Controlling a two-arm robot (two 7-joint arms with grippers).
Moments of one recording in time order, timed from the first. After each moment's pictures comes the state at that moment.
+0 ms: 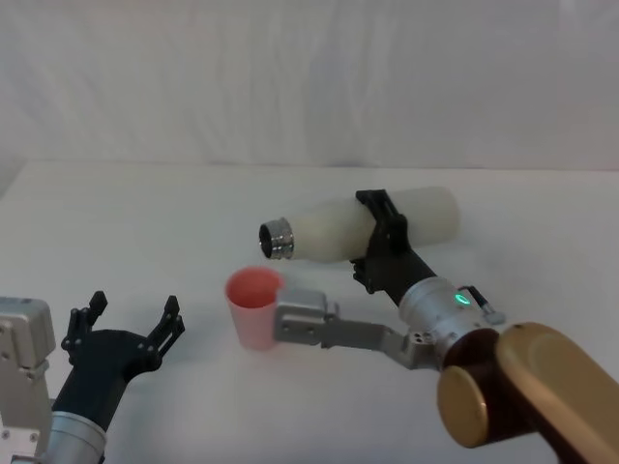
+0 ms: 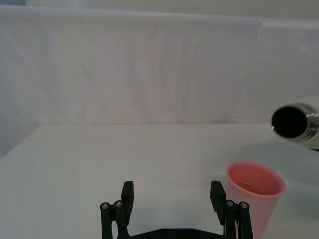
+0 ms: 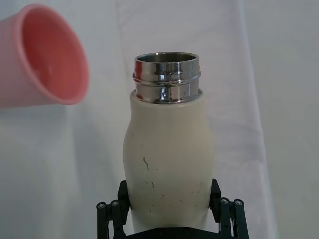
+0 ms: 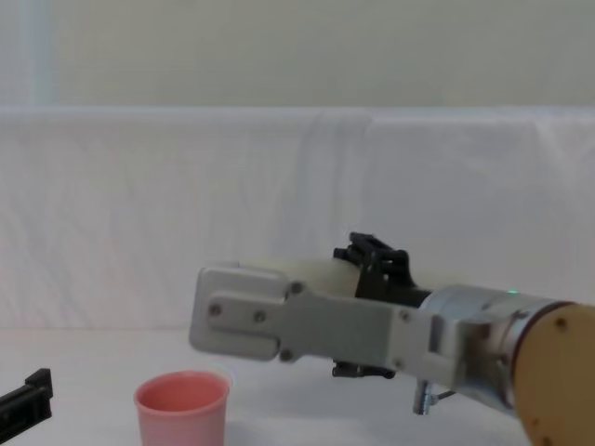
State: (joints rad) left arm 0.27 0.24 0.04 -1.85 -0.25 -0.02 -0.02; right arm 0.35 0.18 -0.66 -1.56 -1.06 0.28 0.21
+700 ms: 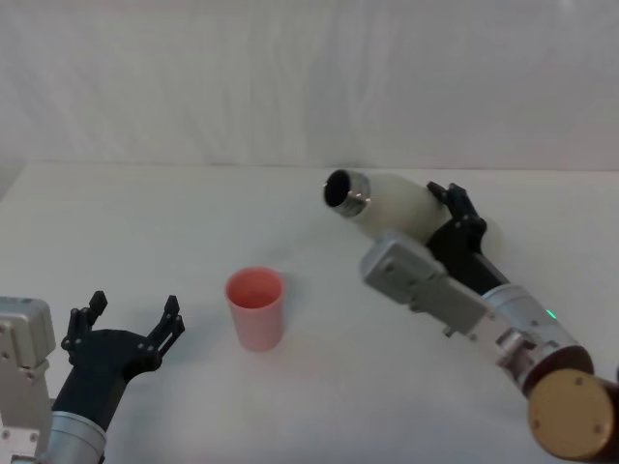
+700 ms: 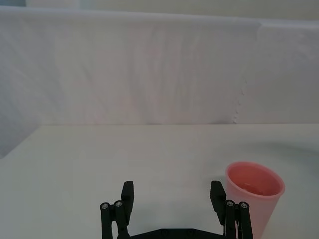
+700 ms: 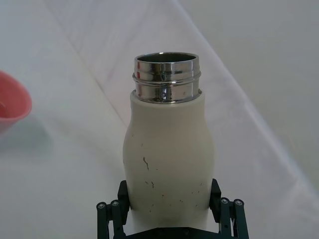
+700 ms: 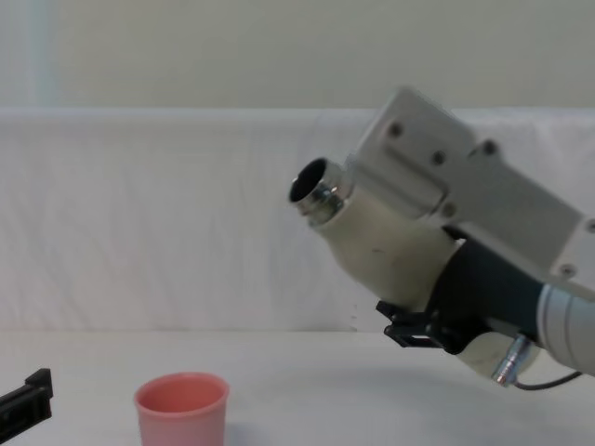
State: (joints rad) left arm 0.27 0.24 0.04 -1.85 -0.25 -0.02 -0.02; right arm 0.15 0.18 -0.43 -1.77 -0.72 0.23 0.19
